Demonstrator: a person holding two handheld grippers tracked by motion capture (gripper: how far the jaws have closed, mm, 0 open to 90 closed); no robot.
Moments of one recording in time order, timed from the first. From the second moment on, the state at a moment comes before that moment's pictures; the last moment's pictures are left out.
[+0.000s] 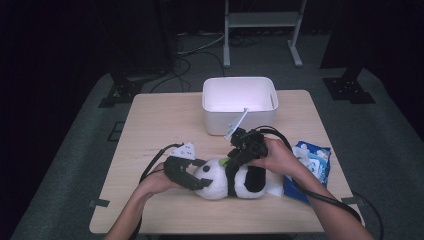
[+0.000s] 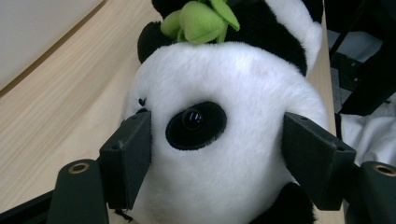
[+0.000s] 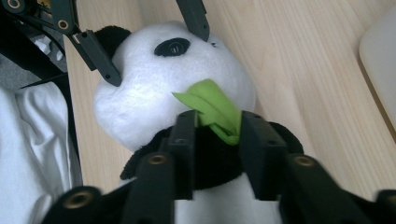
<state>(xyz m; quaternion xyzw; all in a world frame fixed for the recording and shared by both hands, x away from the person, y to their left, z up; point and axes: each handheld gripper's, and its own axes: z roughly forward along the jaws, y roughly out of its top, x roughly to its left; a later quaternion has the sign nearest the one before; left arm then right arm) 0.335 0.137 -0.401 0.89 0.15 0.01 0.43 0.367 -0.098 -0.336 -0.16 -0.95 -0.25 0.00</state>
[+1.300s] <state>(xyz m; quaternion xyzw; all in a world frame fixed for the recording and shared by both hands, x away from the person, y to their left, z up) 0.343 0.142 -0.392 0.87 0.20 -0.01 0.46 0.350 -0.115 -0.336 -0.13 -0.94 -0.30 0.03</state>
